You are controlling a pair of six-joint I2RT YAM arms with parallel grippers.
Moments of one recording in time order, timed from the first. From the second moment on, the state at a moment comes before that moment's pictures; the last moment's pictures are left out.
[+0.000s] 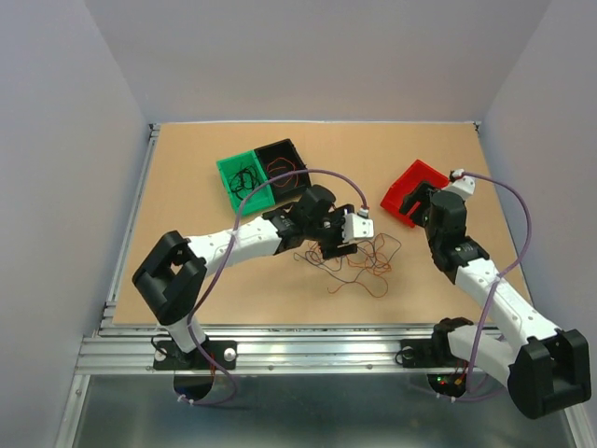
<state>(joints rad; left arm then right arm) -0.87 1.66 1.14 -0.13 0.38 0.58 0.25 1.00 0.62 0.03 0.39 0.53</state>
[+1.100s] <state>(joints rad) -0.87 1.85 1.20 -0.17 0.29 0.66 0.25 0.87 0.57 -0.06 0.27 0.48</state>
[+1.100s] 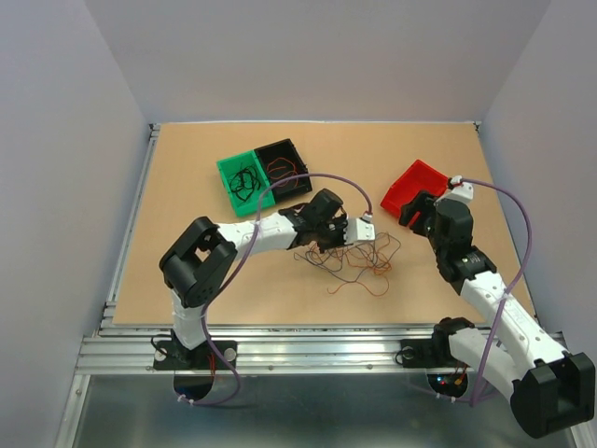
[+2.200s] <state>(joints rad) -0.77 1.51 1.34 -0.36 0.55 0.36 0.29 1.09 0.37 0.77 -0.76 0.37</state>
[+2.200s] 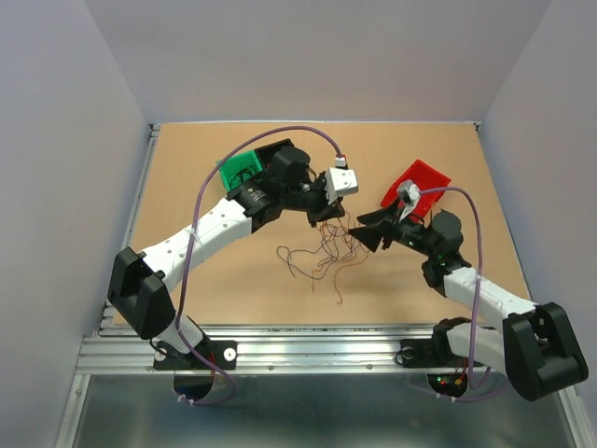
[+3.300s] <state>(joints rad) -0.79 1.52 1.25 -0.26 0.46 0.38 0.38 0.91 0.35 0.87 -0.57 0.42</state>
